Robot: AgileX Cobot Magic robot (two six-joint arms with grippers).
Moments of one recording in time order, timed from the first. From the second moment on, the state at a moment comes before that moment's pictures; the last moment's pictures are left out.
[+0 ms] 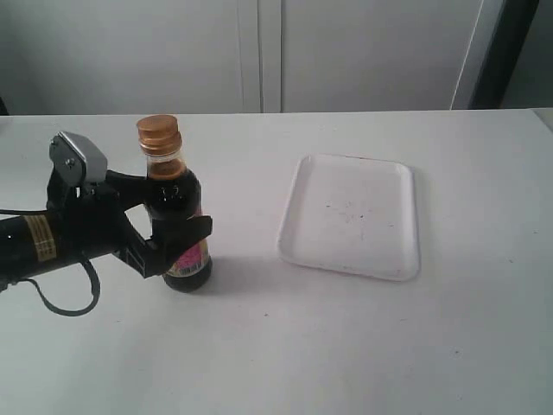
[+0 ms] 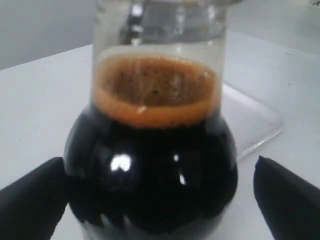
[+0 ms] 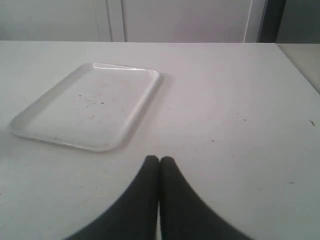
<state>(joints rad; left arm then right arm) -0.24 1.73 -0.57 0.85 -1.02 -0.43 0.11 0.01 0.00 -0.05 0.33 0.11</state>
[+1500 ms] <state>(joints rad) -0.27 1.88 -0.64 0.78 -1.04 -0.34 0.11 0.01 0.00 -0.05 0.33 0.11</state>
